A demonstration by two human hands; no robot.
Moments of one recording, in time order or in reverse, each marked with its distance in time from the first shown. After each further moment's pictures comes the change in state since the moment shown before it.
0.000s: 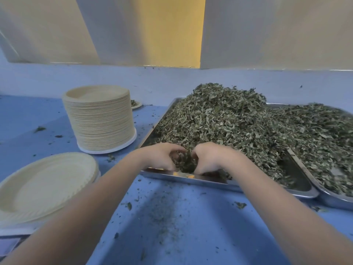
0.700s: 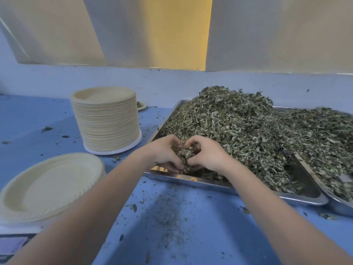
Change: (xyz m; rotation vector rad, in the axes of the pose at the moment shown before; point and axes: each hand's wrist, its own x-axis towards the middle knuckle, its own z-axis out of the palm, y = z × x) left_hand -0.005 -0.002 -0.004 -0.677 0.098 -0.093; right_hand 0.023 0.004 0.020 0.794 0.330 -0.087
